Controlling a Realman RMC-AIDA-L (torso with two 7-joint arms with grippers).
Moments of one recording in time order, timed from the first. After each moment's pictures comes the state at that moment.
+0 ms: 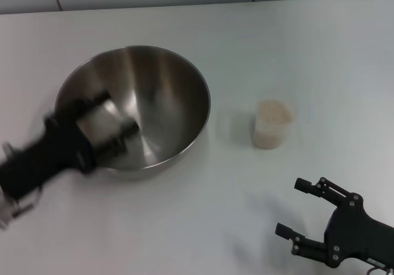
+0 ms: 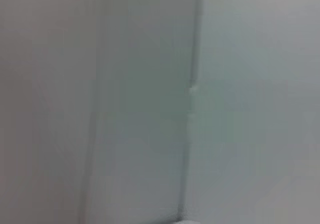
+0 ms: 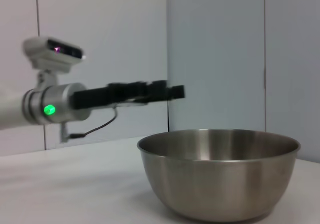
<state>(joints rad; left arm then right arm) -0.43 -2.07 0.18 0.19 2.05 1.74 -0.74 0.19 2.08 -0.36 -0.16 -2.09 -1.70 0.42</state>
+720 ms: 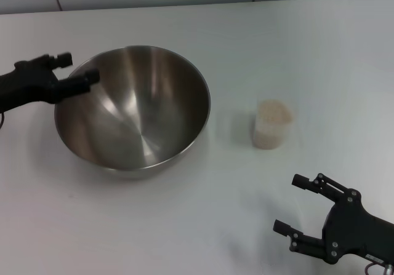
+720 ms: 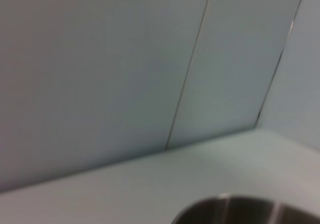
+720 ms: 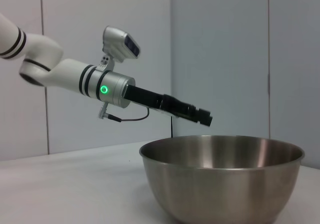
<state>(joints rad) -0.55 -2.07 0.43 0.65 2.05 1.42 -1.39 0.20 2.08 -0.36 -0.16 -2.09 -1.71 0.42</state>
